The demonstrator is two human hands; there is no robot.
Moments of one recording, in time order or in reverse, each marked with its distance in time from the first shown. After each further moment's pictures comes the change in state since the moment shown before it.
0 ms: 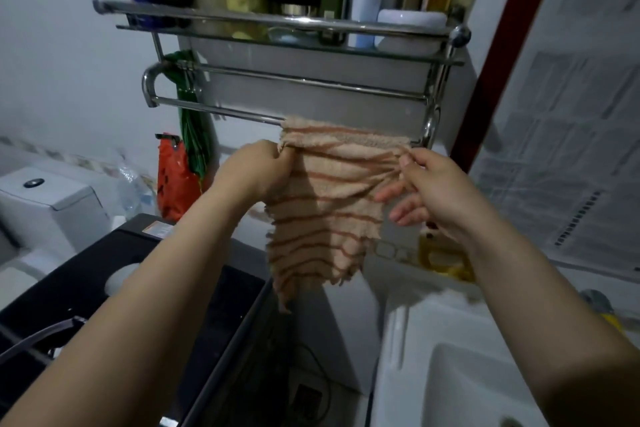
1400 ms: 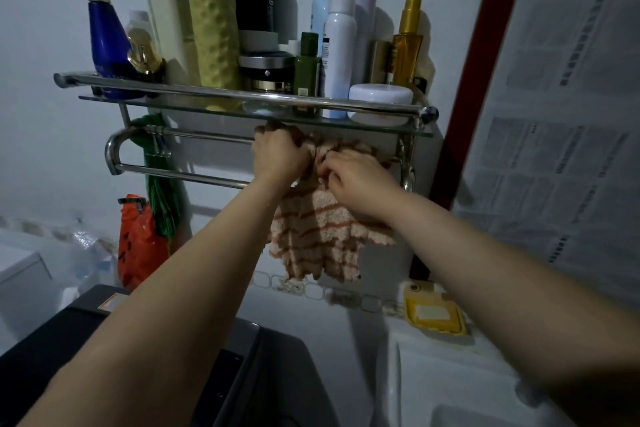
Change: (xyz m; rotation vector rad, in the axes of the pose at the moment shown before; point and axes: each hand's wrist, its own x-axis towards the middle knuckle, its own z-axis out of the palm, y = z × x) left_hand 0.141 0.050 0.016 -0.164 0.330 0.101; right_hand 0.121 -0.044 0.023 -1.191 0.003 -0.542
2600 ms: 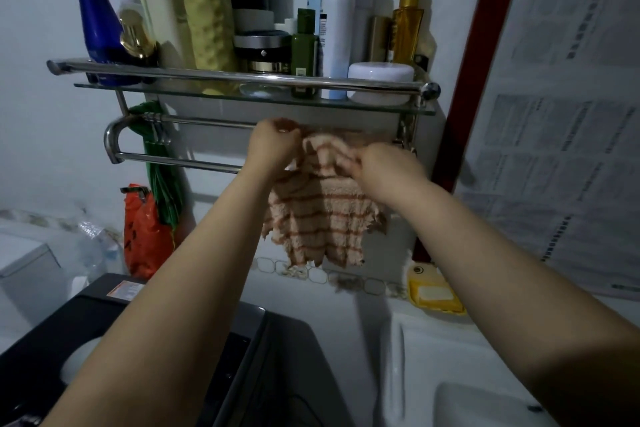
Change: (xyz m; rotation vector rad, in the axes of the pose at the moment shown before) left_hand -0.015 -0.004 -0.015 -0.471 -0.175 -0.228; right_hand -0.028 -0.001 -0.012 -0.133 -0.026 0.347
